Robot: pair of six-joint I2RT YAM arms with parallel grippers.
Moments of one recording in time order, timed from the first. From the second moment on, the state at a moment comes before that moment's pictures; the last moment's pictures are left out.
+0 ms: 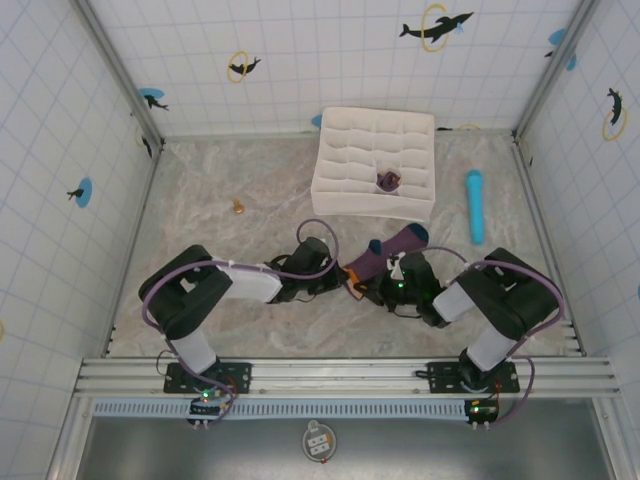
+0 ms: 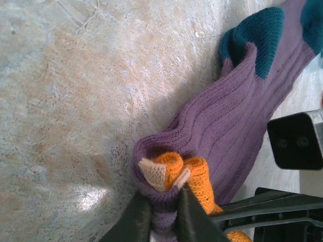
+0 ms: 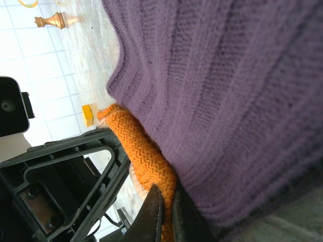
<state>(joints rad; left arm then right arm) -0.87 1.73 0.70 0.25 0.20 -1.02 0.64 1.66 0.24 0.82 -0.50 1.35</state>
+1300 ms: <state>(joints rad) -0.80 1.74 0.96 -0.37 0.30 -0.96 1.29 1.44 0.52 0.01 0.54 0.21</state>
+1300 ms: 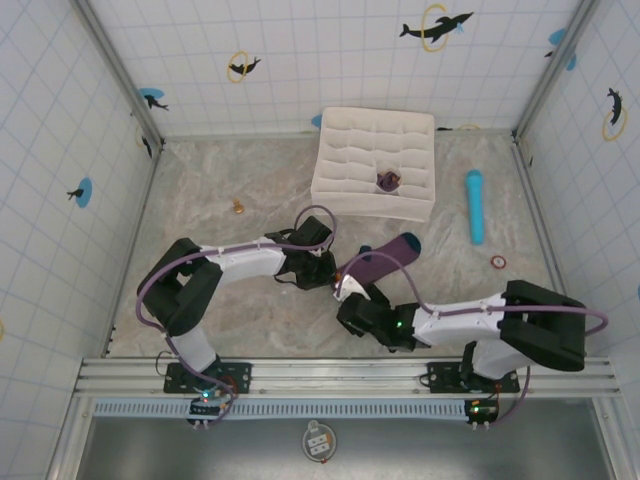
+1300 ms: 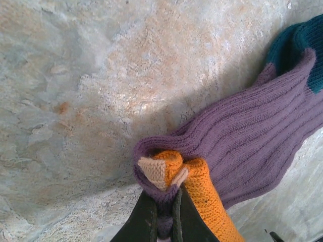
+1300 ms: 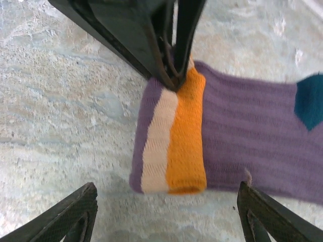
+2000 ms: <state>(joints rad) -0.79 1.74 0.98 -0.44 0.32 -0.94 1.31 1.63 0.60 0.09 0.70 0.15</state>
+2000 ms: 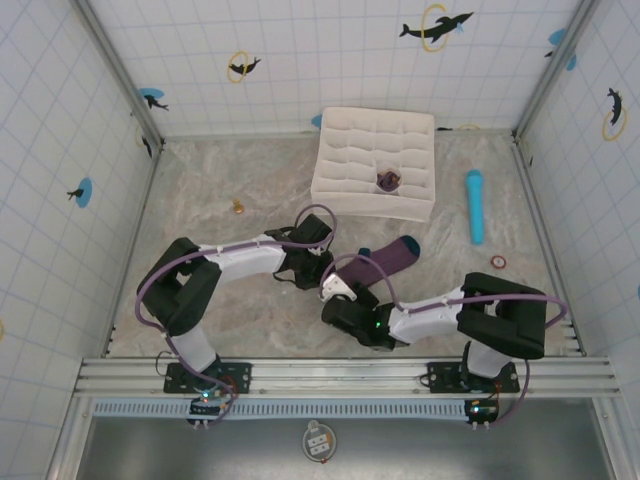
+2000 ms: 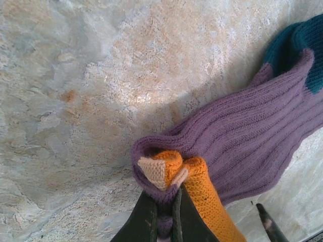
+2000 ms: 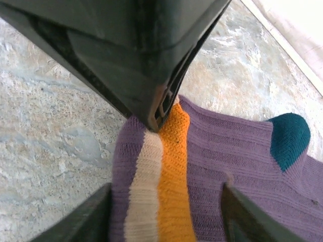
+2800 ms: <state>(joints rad) -0.77 1.68 0.92 -0.39 0.32 -0.95 1.22 1.55 0.46 0.27 0.49 0.33</state>
